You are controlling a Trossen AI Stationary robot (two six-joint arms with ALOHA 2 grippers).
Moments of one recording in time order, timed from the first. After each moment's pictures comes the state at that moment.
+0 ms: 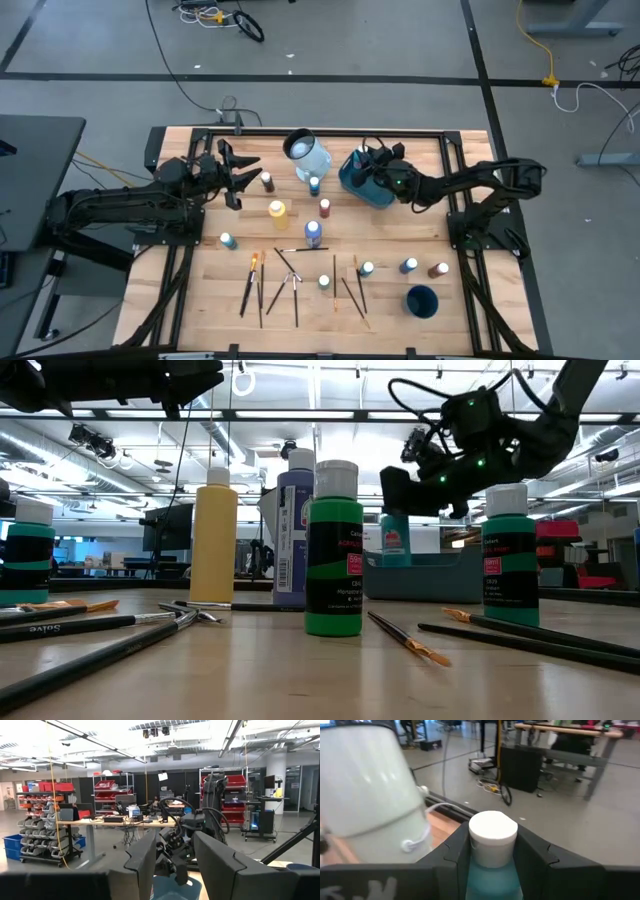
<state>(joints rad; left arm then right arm) 0.24 0.62 0.33 0.57 -0.03 0.02 -0.29 1.57 0.51 0.89 0.66 0.09</state>
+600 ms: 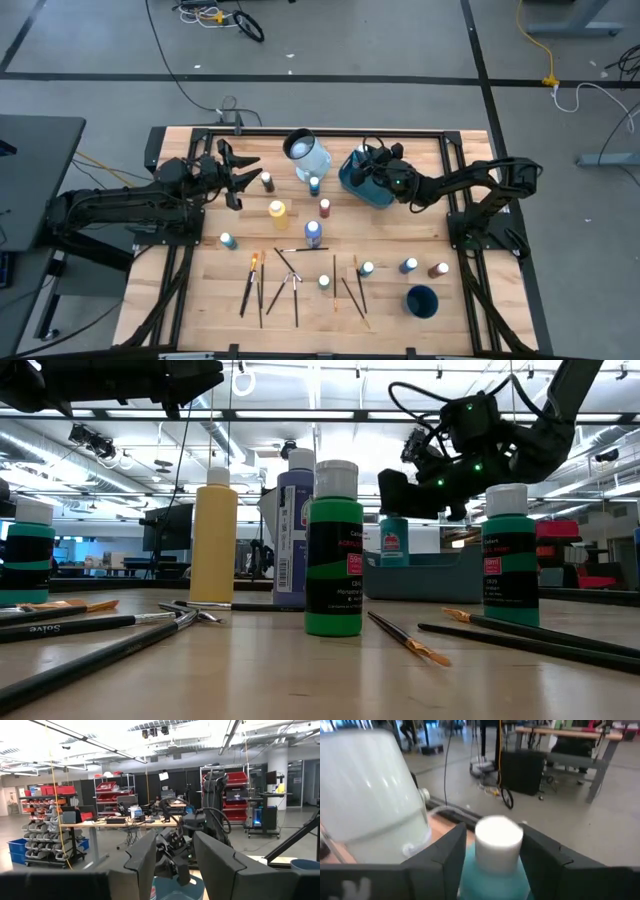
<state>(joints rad) 0.24 0.62 0.33 0.57 -0.03 0.06 -0.29 1.60 0.51 0.96 0.65 0.08</state>
